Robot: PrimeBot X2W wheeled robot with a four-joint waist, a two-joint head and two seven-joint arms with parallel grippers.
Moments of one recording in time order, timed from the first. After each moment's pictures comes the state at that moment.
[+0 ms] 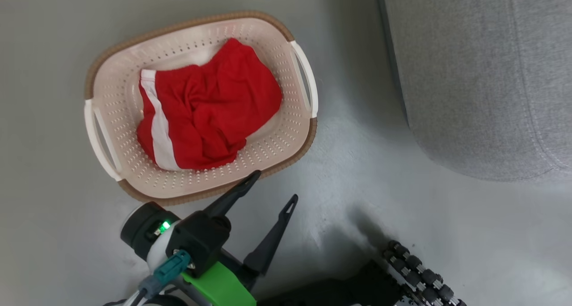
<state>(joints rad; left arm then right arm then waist) -0.16 0.38 -0.71 -0.49 -0.42 0.08 0.19 -1.04 -0.37 -0.32 0.48 0.63 -0.10 -0.26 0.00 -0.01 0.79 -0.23</state>
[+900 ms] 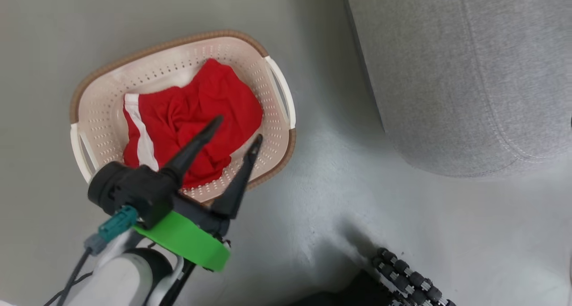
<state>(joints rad) -0.26 0.34 -0.58 -0.38 -0.50 0.04 0.05 -0.87 -0.26 -0.23 0.48 0.37 0.04 -0.26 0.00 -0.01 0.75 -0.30</state>
